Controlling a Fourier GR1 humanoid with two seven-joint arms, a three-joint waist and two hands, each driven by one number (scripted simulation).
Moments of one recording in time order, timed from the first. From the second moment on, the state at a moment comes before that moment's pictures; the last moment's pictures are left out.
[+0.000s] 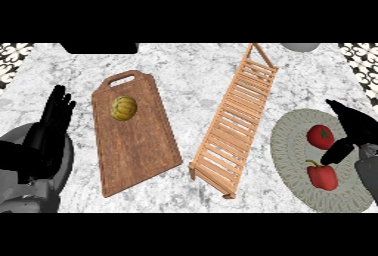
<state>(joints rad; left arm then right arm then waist) -0.07 0.21 0.03 -1.69 0.05 0.18 0.15 -0.32 -0.55 0.09 -1.18 0.69 0.25 0.43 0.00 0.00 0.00</state>
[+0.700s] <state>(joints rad) -0.08 0.18 0.06 -1.69 0.02 0.15 0.17 -0.39 -0.46 0.04 -0.96 0.81 0.23 0.31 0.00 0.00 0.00</state>
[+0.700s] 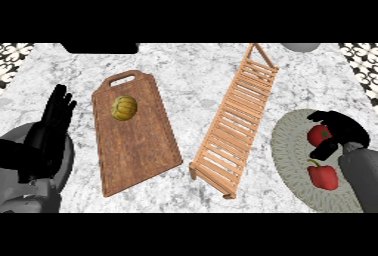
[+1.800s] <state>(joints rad) -0.03 0.17 0.07 -1.72 0.00 0.15 0.17 -0.20 -0.58 0.47 -1.34 0.94 0.16 -0.60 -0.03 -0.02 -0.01</state>
